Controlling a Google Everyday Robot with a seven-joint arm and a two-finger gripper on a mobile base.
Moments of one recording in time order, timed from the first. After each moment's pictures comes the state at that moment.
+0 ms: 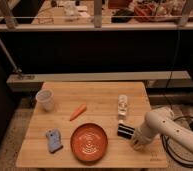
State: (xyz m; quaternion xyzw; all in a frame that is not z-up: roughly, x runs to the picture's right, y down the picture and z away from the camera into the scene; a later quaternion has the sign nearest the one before) arm 0.229 0.308 0.780 -0.33 -0.22 -0.24 0.89
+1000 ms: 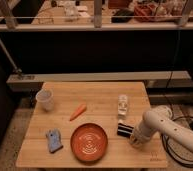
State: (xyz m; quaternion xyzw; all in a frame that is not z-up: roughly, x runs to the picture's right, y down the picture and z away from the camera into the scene) arm 0.227 0.302 0.782 -0.32 -0.22 -0.26 0.89
